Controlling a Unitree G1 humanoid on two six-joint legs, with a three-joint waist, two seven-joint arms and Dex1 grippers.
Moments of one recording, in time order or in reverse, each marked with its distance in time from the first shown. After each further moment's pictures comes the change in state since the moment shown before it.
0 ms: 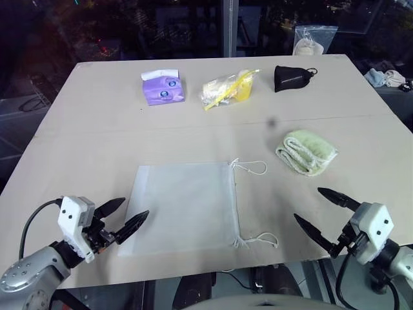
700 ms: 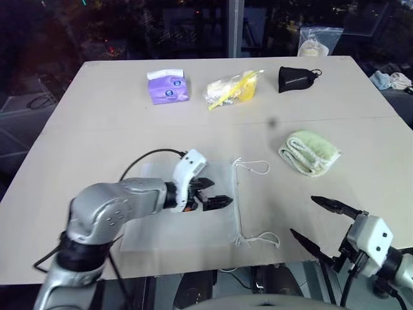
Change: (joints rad) left arm -0.922 -0.018 -0.649 -0.055 -0.262 0.975 0.524; right arm 0.093 -0.061 0.007 -0.082 -0.039 -0.057 0.042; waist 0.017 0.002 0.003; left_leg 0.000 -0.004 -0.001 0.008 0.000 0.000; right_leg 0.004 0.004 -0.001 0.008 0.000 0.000
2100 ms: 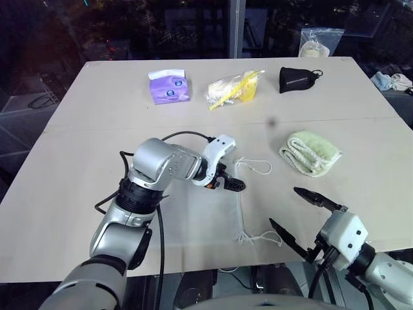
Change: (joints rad) left arm -0.350 -0.147 -0.234 0.288 0.366 0.130 -0.209; right arm -0.091 0.056 0.231 -0.072 -0.148 0.045 -0.175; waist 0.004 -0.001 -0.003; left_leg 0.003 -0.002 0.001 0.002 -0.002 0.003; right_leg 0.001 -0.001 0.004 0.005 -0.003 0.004
